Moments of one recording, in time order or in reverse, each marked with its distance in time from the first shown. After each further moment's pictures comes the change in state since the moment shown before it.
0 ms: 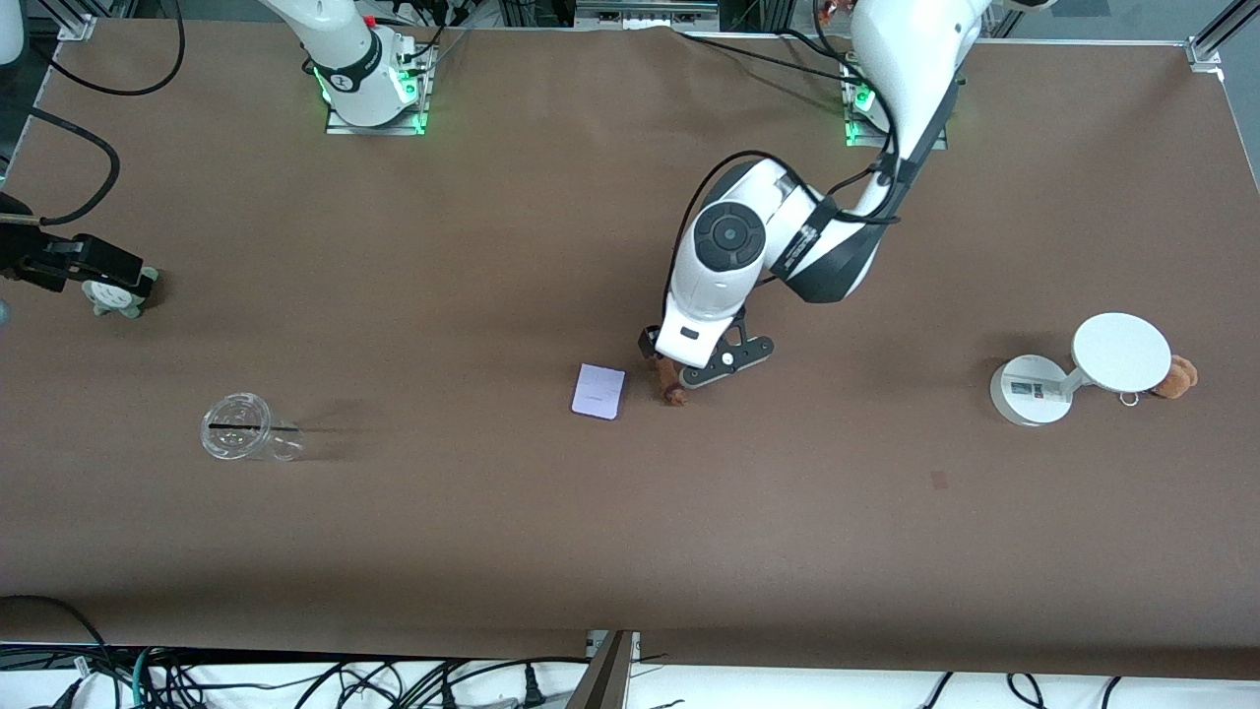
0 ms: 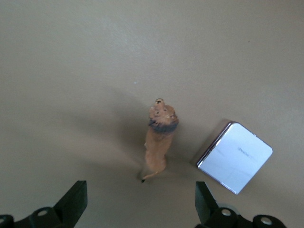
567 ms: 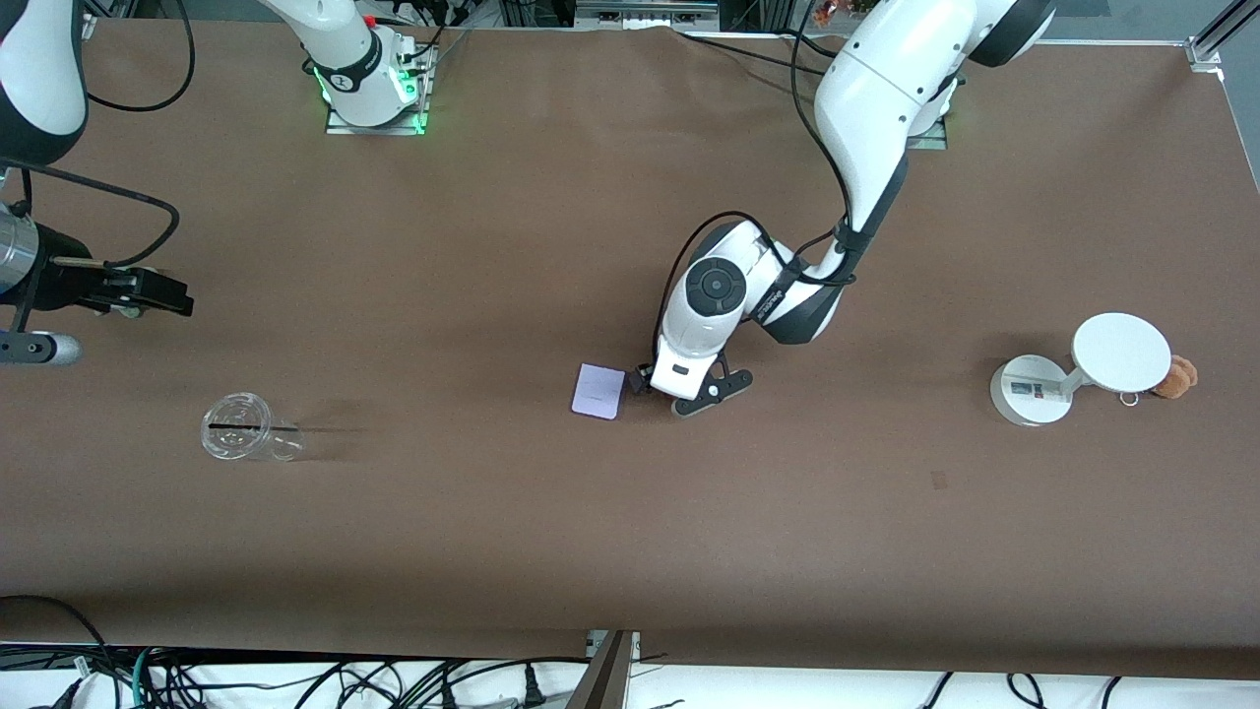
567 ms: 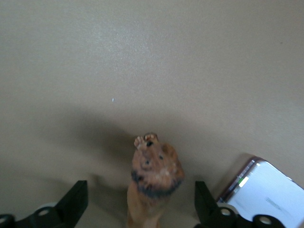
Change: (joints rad) left arm -0.005 0.152 0.015 0.012 0.047 0.189 -0.009; right arm 0.016 0.060 0.000 -0.001 0.000 0.000 0.000
